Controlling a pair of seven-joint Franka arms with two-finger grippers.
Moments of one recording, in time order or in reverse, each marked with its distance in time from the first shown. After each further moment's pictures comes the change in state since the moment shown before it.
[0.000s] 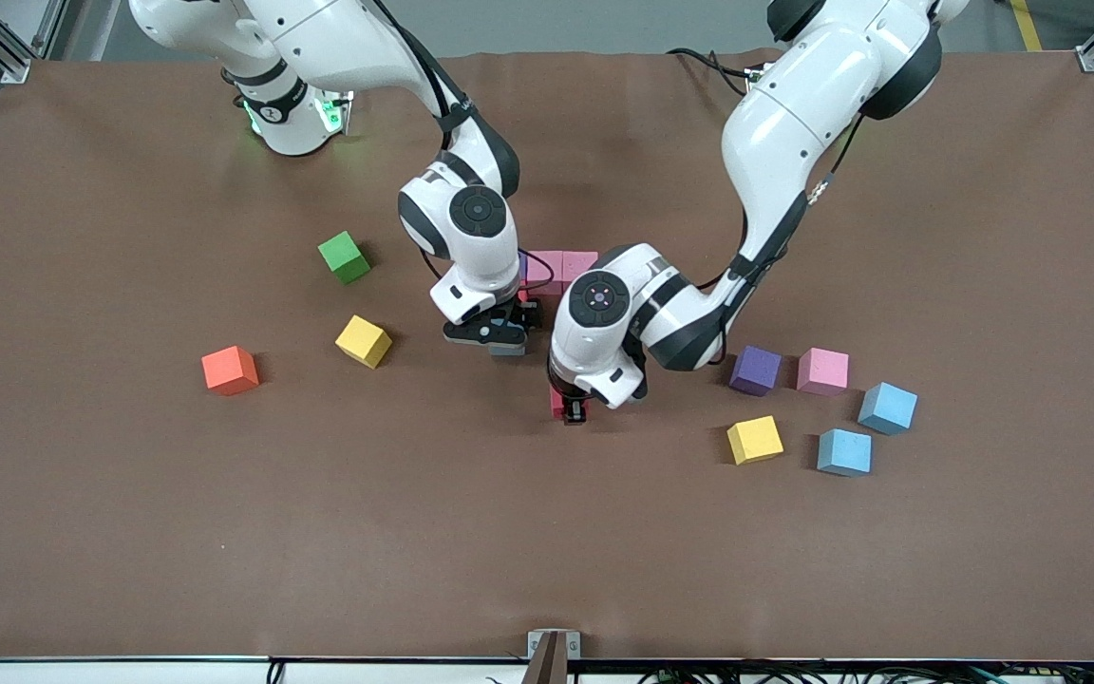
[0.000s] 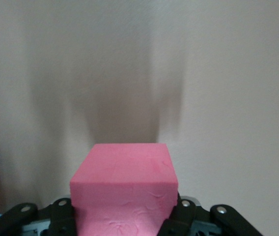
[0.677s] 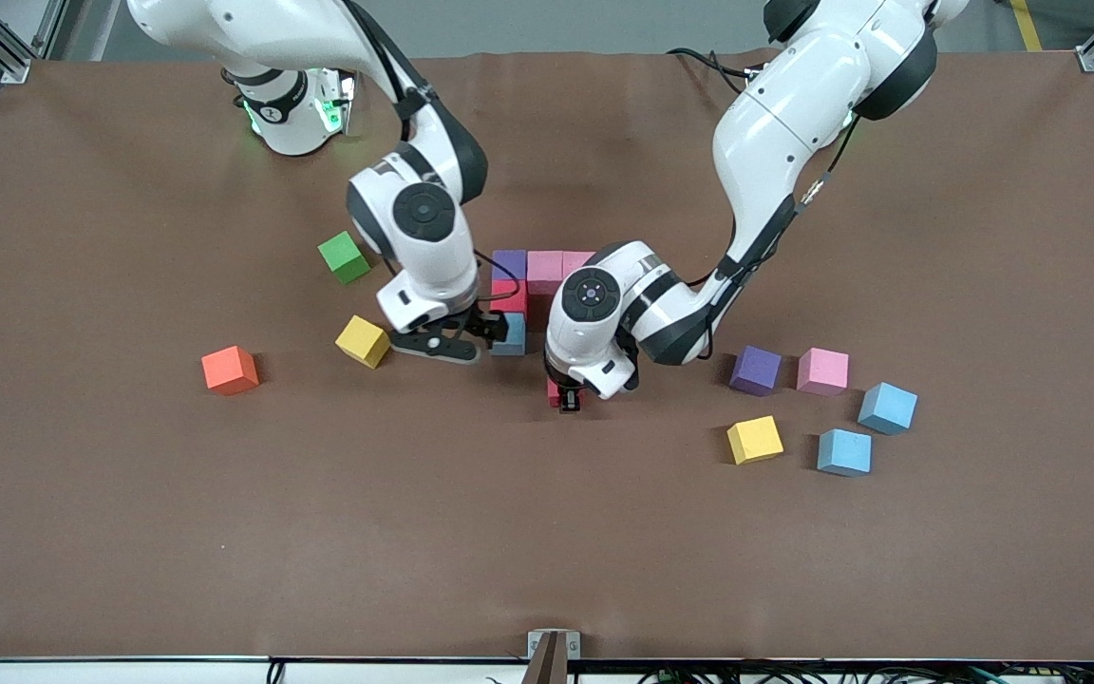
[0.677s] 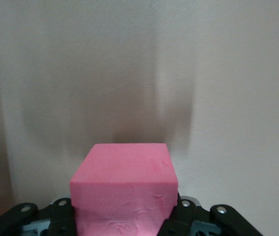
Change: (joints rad) left arm -0.008 0.001 -0.002 -0.081 0.000 0.053 0.002; right arm -0.121 -0.140 -0.011 0.011 0.007 -0.181 -0.016
